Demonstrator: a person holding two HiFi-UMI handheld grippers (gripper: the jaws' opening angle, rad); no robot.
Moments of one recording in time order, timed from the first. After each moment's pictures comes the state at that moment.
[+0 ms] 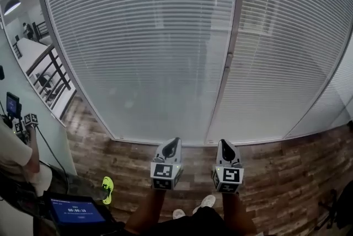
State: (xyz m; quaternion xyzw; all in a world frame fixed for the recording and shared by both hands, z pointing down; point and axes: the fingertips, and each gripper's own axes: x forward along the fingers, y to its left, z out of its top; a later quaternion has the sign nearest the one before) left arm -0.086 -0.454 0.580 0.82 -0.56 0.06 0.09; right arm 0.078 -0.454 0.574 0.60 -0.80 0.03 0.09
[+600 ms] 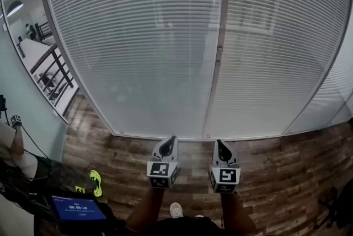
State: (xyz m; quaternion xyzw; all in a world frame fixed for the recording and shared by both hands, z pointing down) left arm -0.066 -0.420 0.569 0.81 -0.58 0.05 0.10; right arm 0.096 -0.416 0.561 0.58 -0.81 0.03 0.08
